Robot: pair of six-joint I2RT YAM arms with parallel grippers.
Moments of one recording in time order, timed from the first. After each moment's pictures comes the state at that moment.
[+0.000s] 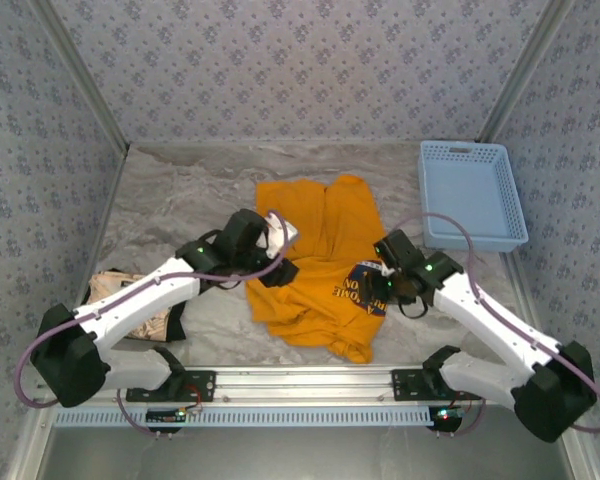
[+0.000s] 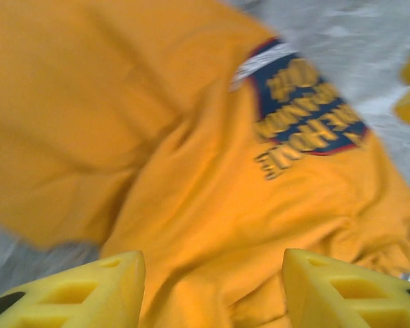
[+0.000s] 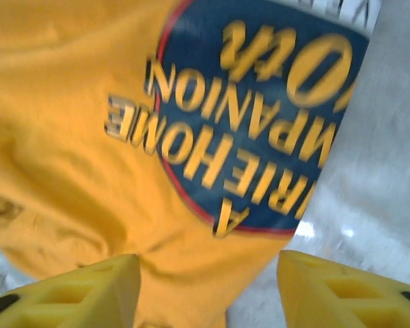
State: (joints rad) left arm -0.81 1.26 0.95 -0.45 0.22 0.02; right arm 0.60 1.02 0.77 -0.94 -0.10 0.58
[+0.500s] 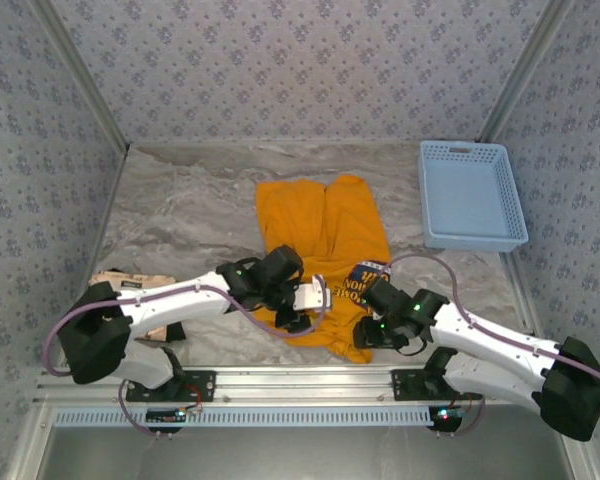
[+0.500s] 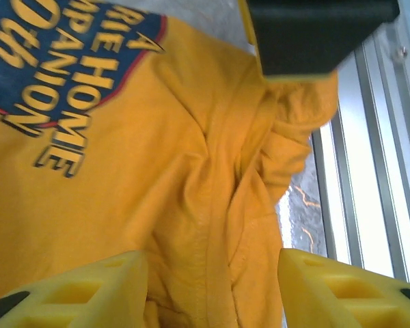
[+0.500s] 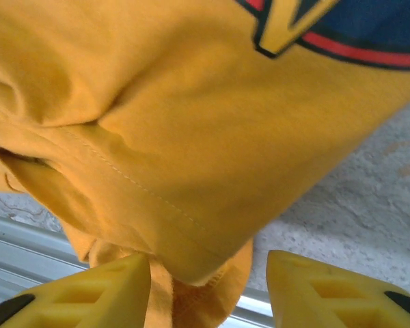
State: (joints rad) left arm -1.03 1.42 0.87 -0.41 0.39 0.45; right arm 0.88 0.96 0.52 -0.83 -0.15 0.80
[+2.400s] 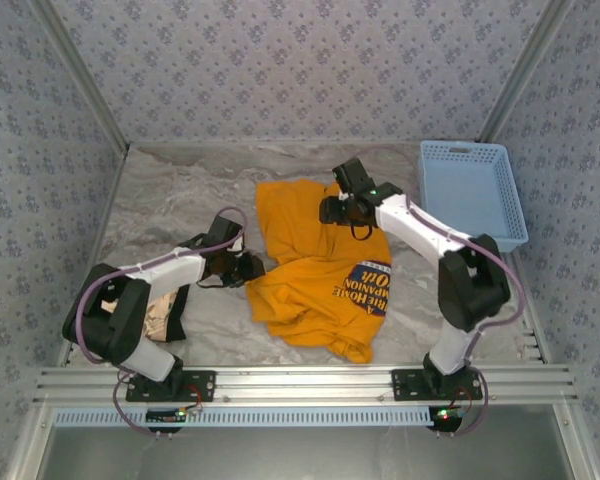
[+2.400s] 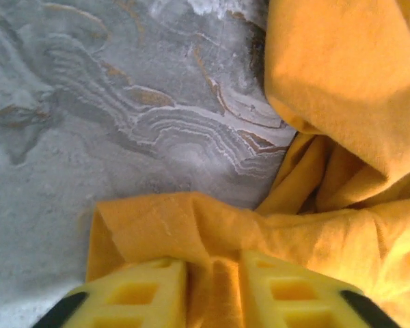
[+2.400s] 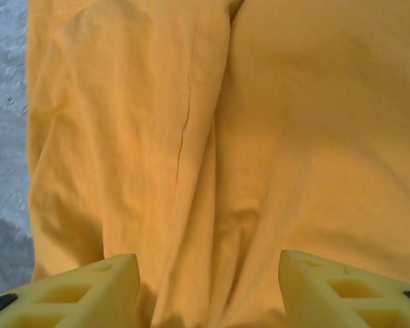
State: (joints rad) left arm -0.46 1.52 0.75 -0.33 0.35 -0.75; right arm 0.51 1.79 1.41 -0.59 0.01 0.47
